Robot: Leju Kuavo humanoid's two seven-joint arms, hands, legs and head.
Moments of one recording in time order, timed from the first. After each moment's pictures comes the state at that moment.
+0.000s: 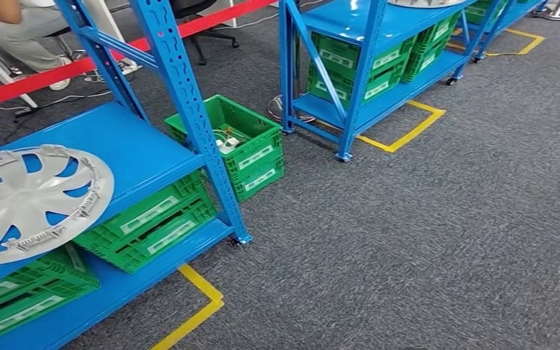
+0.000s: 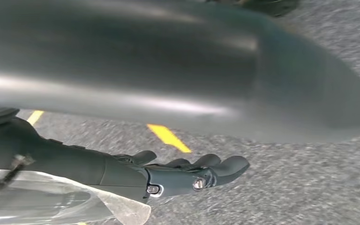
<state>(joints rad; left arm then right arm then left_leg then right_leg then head) 0.13 -0.10 -0.17 -0.59 -0.65 0.37 0.13 0.00 0.16 -0.73 -0.34 0.82 -0.11 -0.17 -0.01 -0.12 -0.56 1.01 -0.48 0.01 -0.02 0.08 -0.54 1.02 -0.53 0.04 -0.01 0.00</state>
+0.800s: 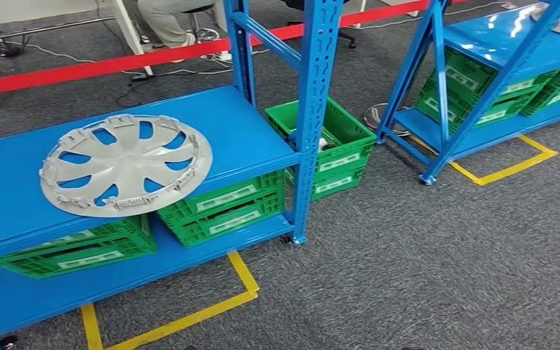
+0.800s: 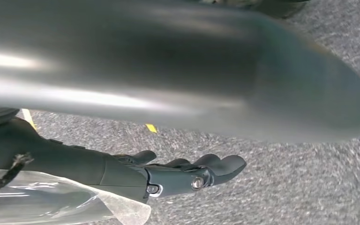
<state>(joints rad) 0.13 -0.09 -0.19 -0.59 -0.63 0.38 0.12 0.00 0.16 -0.72 -0.34 0.82 -0.11 -0.18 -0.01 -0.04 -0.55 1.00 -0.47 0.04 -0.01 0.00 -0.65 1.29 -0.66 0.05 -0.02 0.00</state>
